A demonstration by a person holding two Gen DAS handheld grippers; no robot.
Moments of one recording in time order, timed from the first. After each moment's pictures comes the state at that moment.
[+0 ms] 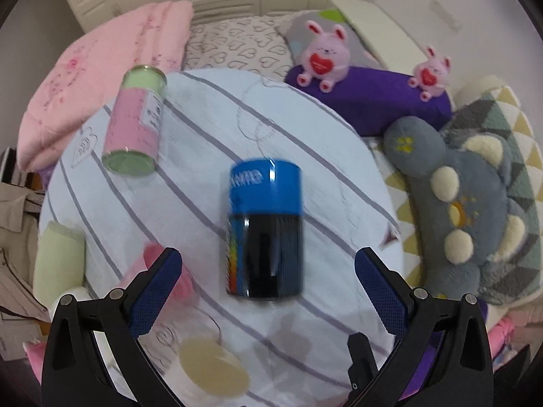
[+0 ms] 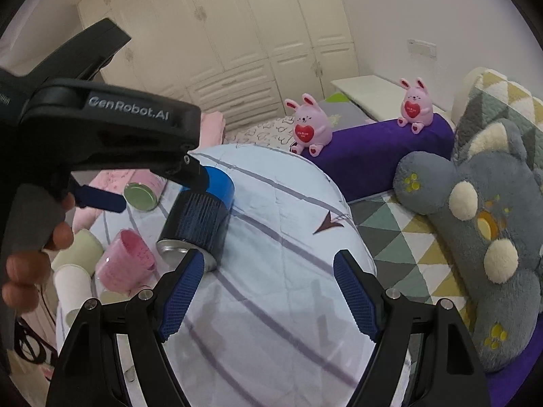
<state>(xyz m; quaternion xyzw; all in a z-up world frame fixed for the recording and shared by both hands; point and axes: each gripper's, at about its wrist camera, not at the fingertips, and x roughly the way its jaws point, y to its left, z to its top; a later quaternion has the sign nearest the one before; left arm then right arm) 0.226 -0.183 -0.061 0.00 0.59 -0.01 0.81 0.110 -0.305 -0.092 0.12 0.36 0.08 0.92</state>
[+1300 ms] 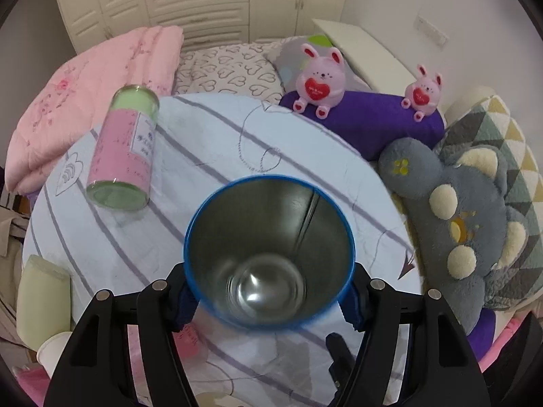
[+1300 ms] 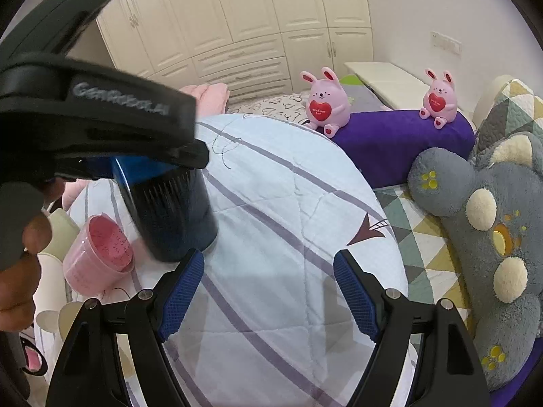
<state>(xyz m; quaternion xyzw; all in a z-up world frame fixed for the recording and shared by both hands) 0.238 -0.156 -0.078 -0.01 0.53 -0.05 0.85 0.148 -0.278 -0.115 0.08 0.41 0.09 0.90</state>
